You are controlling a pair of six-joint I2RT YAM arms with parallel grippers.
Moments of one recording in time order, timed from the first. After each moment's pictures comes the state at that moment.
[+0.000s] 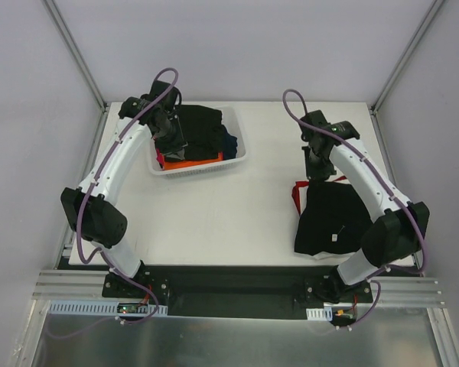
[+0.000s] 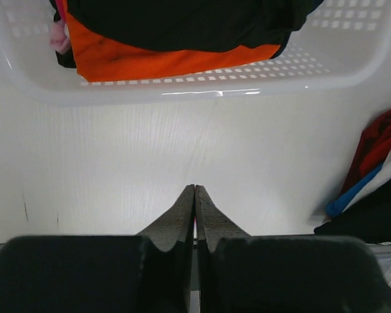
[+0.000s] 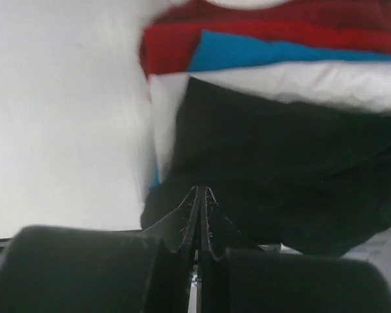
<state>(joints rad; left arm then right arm) -0.33 1.69 1.84 -1.26 0.05 -0.59 0.39 1.57 1.57 -1.27 0.26 0.29</state>
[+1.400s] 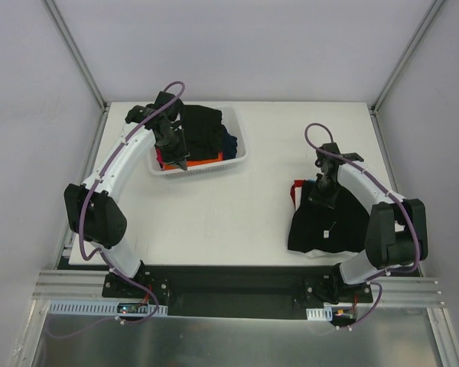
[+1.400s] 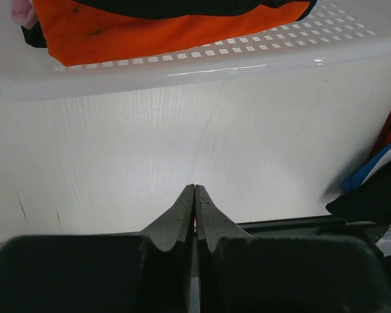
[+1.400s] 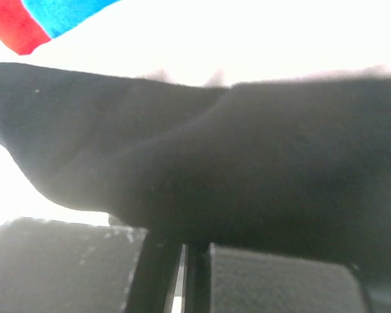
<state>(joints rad) -0.33 1.68 1.67 -1.20 0.12 -0.54 0.19 1.52 1.03 -0.96 0.05 0.62</state>
